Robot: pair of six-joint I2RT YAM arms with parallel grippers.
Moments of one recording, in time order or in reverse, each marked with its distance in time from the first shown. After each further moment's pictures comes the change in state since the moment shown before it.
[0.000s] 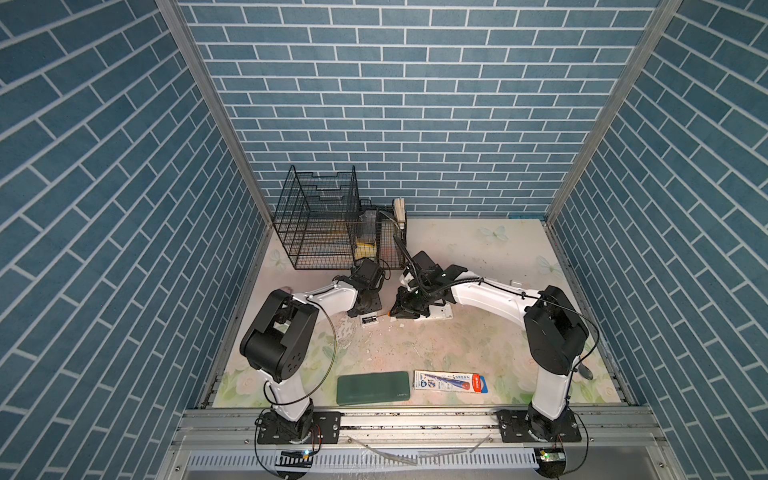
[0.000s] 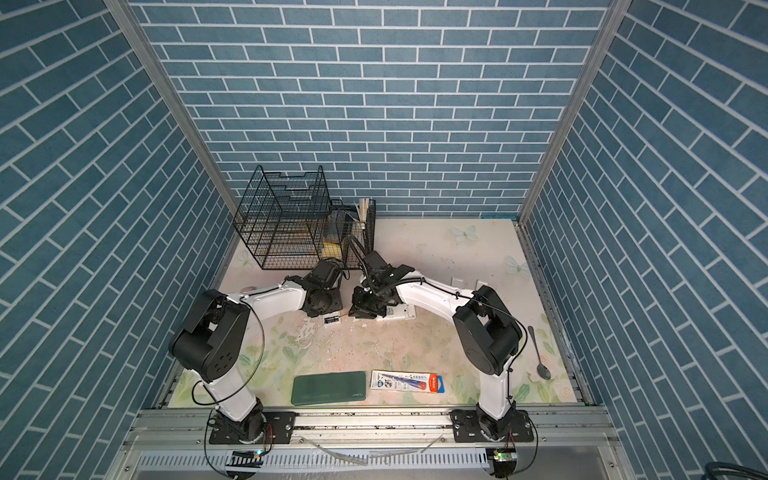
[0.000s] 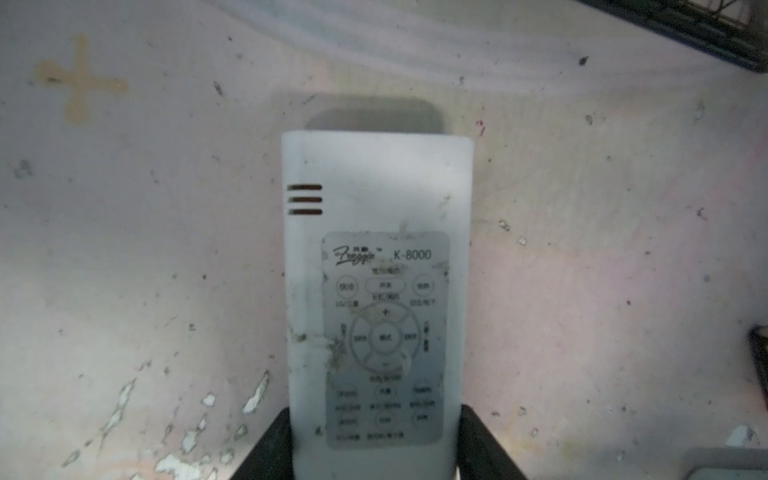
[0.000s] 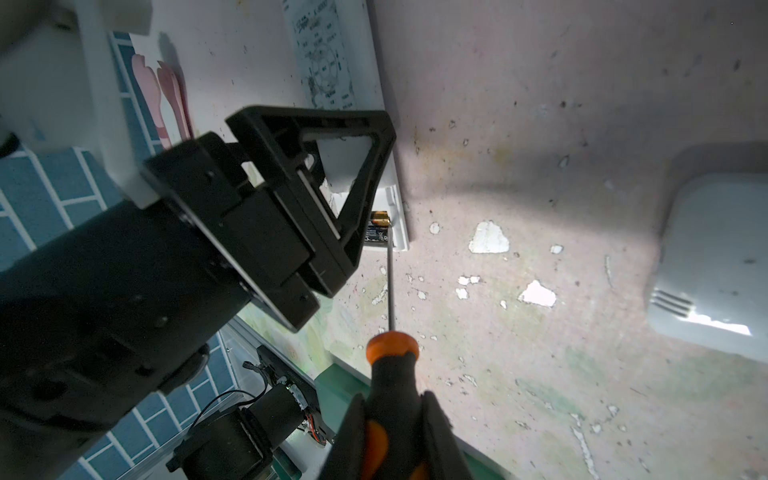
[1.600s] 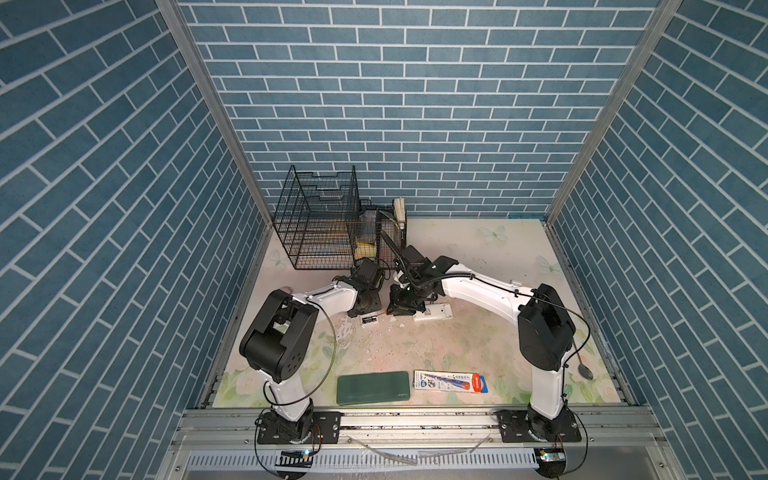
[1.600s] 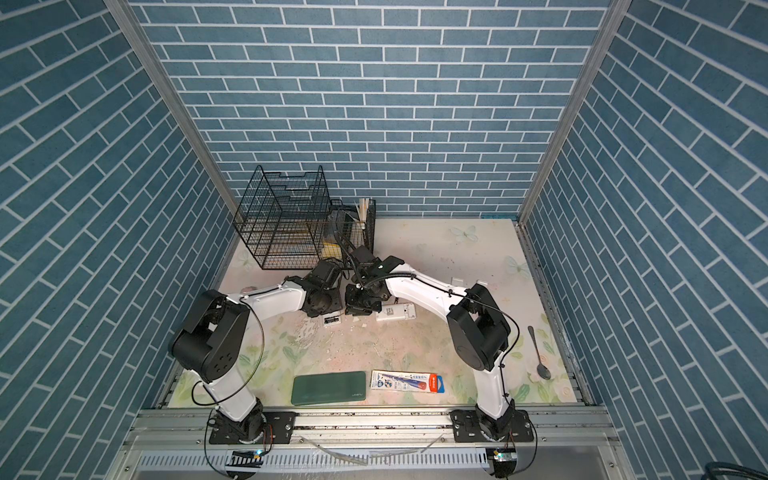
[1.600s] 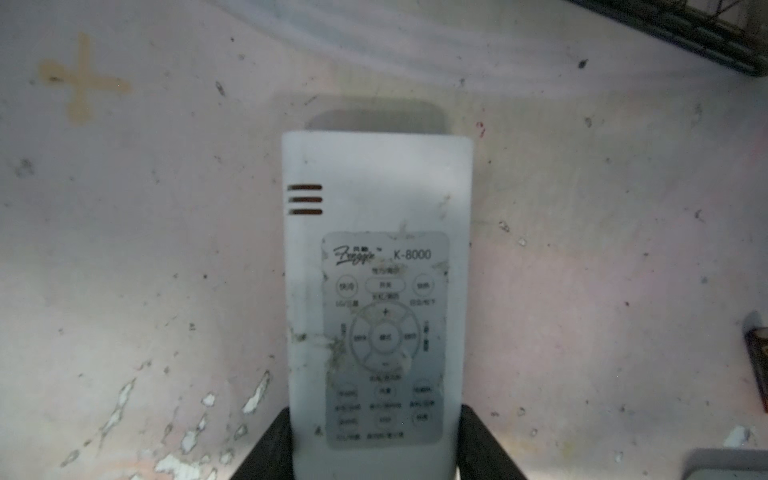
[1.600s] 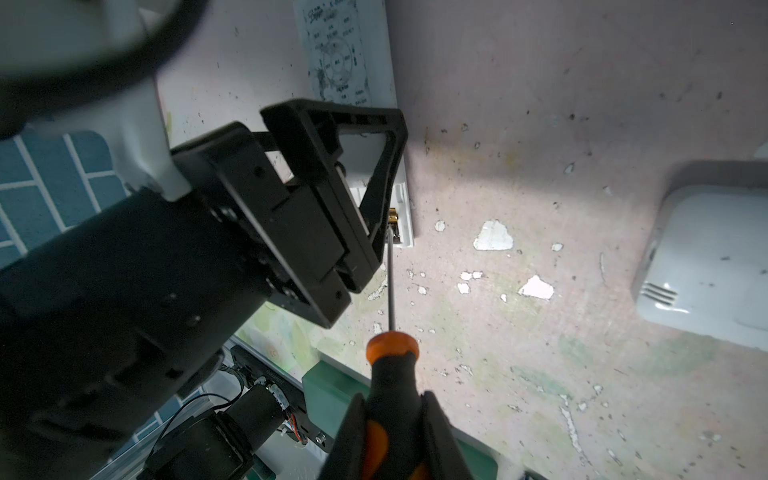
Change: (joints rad) left arm 0.000 -0.002 -0.005 0.006 0.000 -0.005; right arm 0.046 0.068 0.195 -0.210 0.083 -0.063
